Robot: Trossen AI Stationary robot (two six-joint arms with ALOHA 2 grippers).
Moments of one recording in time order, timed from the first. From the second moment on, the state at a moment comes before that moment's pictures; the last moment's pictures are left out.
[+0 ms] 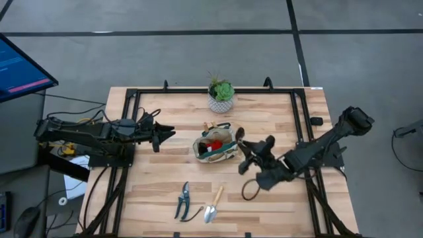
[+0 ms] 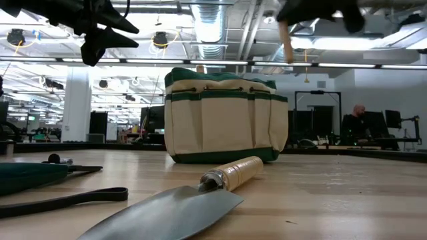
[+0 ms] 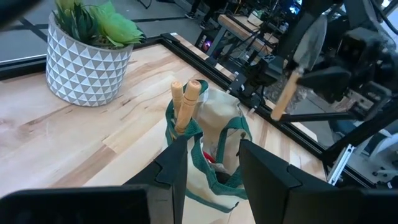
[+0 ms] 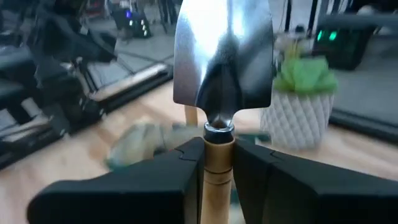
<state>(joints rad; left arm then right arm) -0.07 0.61 0.46 -0.10 -0.36 -0.61 0.56 1.43 0.98 -0.36 1.23 0.93</state>
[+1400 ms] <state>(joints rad) -0.07 0.61 0.46 -0.09 -0.33 -0.53 0.48 1.30 0.50 1.12 0.87 0.04</state>
